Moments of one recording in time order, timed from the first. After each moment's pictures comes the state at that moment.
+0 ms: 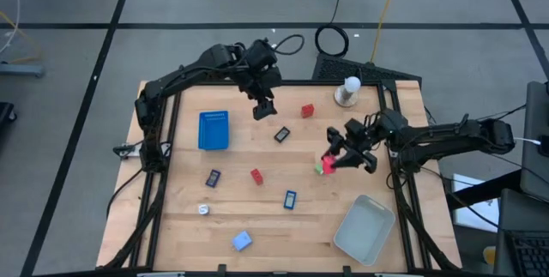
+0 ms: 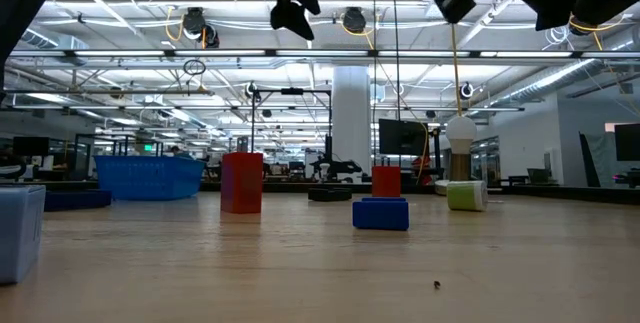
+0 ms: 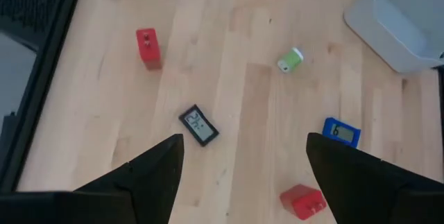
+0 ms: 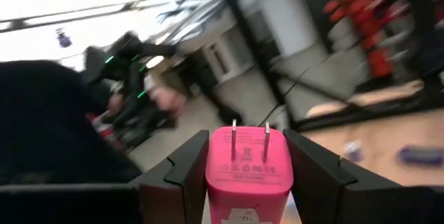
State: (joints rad) left arm 0.38 1.90 2.14 -1.26 0.29 0.10; right arm -0.13 0.99 0.44 0.81 -0.76 0.65
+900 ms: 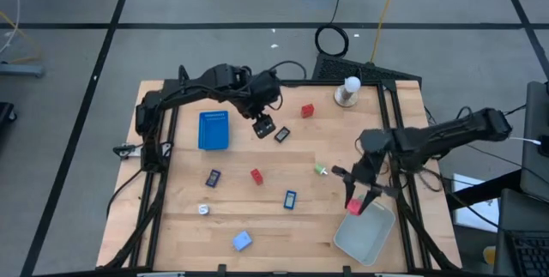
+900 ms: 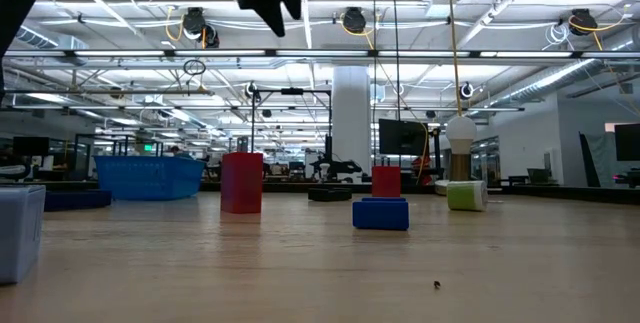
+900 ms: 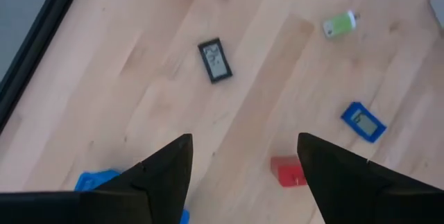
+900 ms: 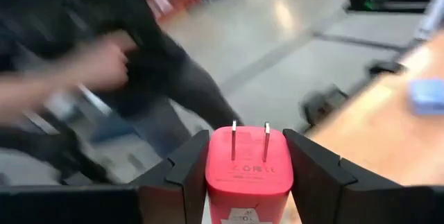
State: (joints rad) left arm 0.19 1.89 2.14 -1.45 -0.01 -0.31; right arm 0.19 1.00 0.72 -0.12 -0.91 0.00
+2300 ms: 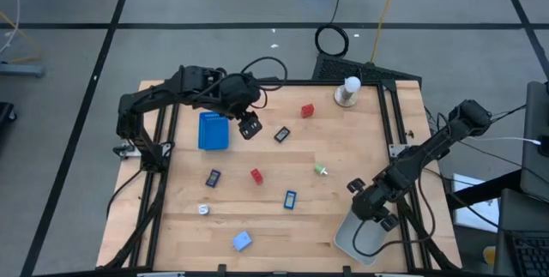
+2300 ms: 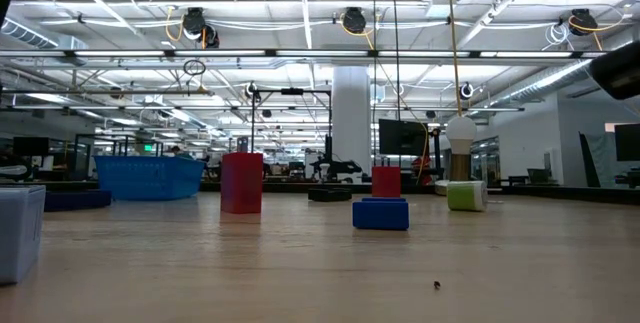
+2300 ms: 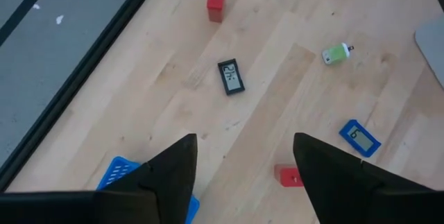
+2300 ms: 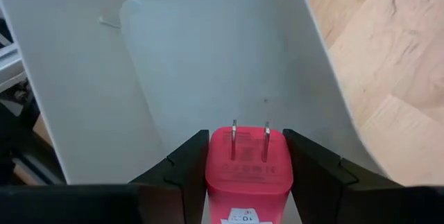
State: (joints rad) left arm 0.10 1.74 2.14 -1.47 -0.19 -0.42; right arm 0.65 1.25 0.73 -0.68 -0.26 0.15
